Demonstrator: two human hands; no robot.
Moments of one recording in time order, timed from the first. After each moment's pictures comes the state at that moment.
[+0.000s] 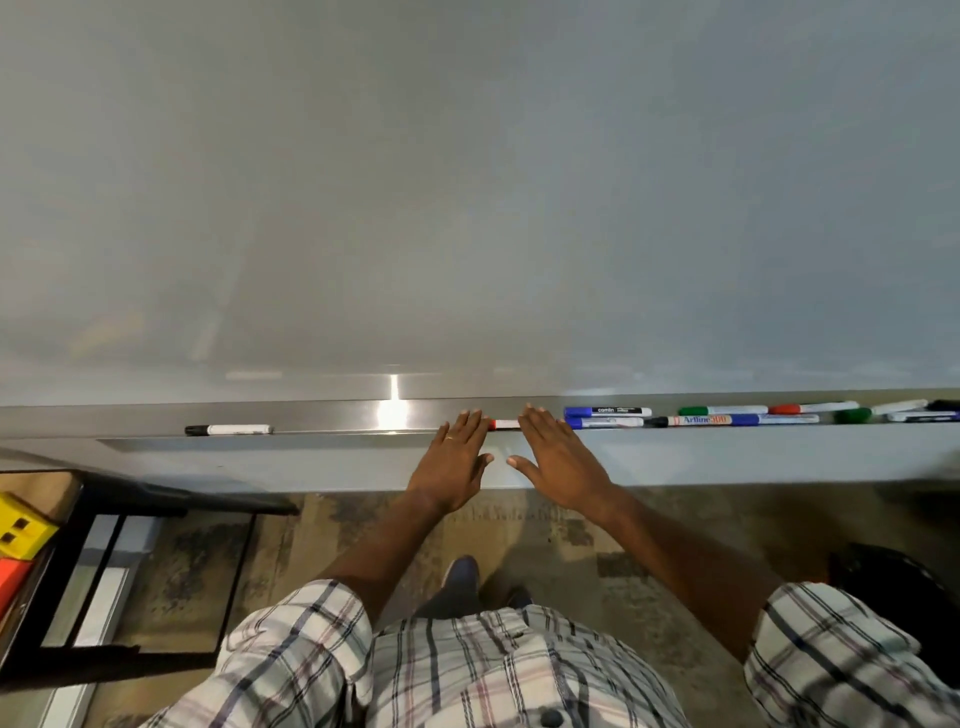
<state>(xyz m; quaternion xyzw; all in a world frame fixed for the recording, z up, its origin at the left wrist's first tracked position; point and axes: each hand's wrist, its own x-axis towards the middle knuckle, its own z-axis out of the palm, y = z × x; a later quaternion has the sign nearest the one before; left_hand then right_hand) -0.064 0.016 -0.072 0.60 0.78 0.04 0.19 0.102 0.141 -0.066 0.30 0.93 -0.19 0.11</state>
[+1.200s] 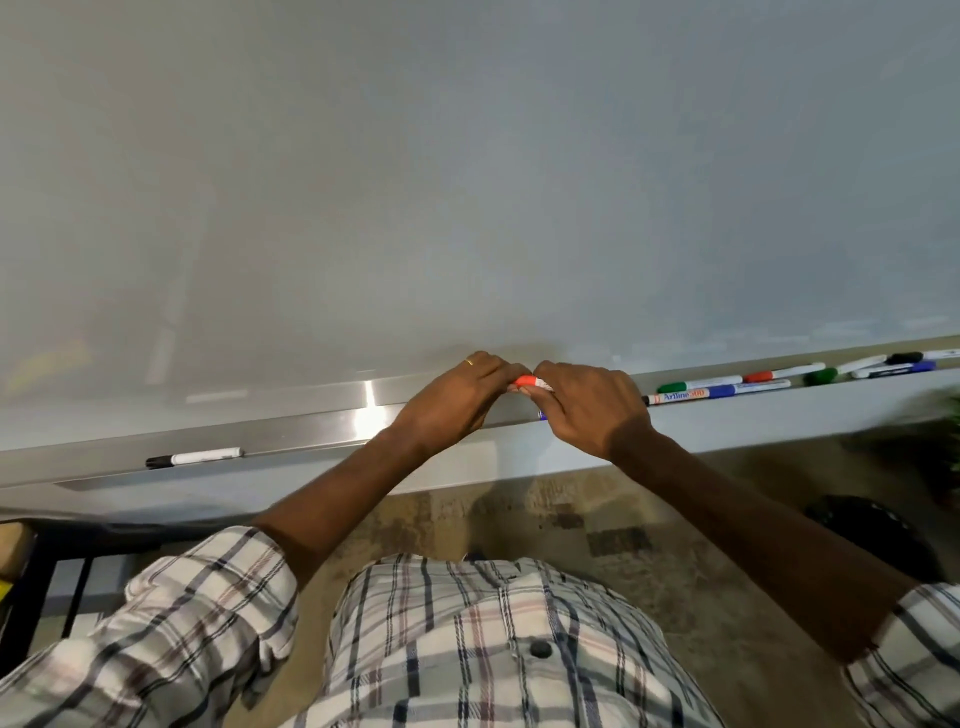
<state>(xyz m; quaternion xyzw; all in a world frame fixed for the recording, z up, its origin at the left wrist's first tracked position) -0.080 0.076 0.035 0.78 0.58 0.22 0.06 0.115 0.164 0.067 0.33 0.94 -0.08 -0.01</state>
